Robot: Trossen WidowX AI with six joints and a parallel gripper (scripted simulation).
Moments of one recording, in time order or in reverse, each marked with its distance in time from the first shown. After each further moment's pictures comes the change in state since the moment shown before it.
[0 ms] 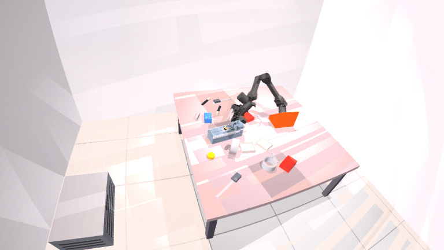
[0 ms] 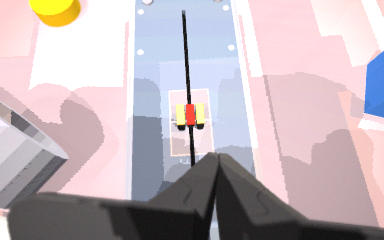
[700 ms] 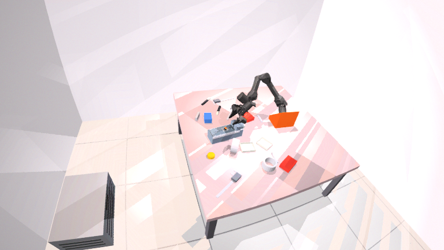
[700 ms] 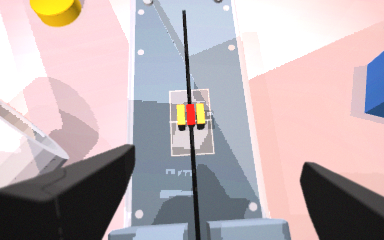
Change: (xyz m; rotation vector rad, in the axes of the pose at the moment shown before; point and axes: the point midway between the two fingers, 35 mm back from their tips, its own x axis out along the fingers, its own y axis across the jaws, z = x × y) arm 0.000 0.000 0.000 0.000 0.000 0.001
